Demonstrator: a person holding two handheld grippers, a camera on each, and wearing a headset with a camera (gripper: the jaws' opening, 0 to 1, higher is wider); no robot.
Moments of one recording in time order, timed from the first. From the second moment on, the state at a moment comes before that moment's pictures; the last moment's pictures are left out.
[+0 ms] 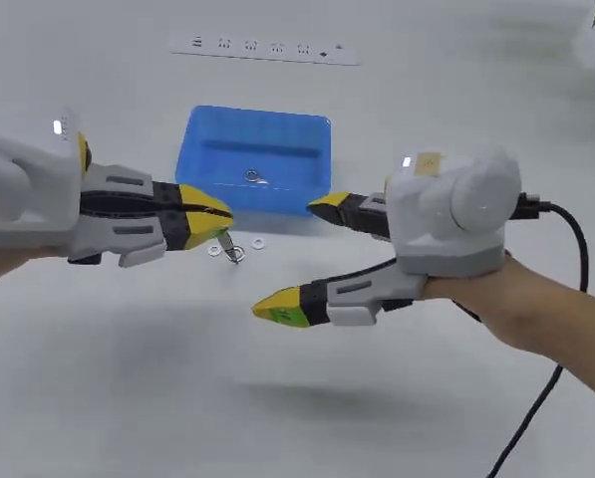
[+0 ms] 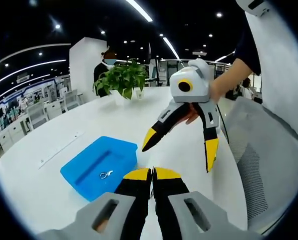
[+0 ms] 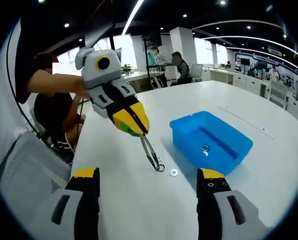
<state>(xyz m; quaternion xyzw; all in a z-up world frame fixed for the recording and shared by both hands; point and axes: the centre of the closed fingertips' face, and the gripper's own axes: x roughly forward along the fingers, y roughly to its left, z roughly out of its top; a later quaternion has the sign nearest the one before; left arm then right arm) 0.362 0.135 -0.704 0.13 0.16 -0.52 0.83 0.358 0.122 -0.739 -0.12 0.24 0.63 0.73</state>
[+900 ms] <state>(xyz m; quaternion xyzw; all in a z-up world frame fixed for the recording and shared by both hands) 0.366 0.133 -0.704 0.15 0.17 -0.53 0.81 0.360 0.169 -0.763 -0.22 0.21 0.72 0.63</state>
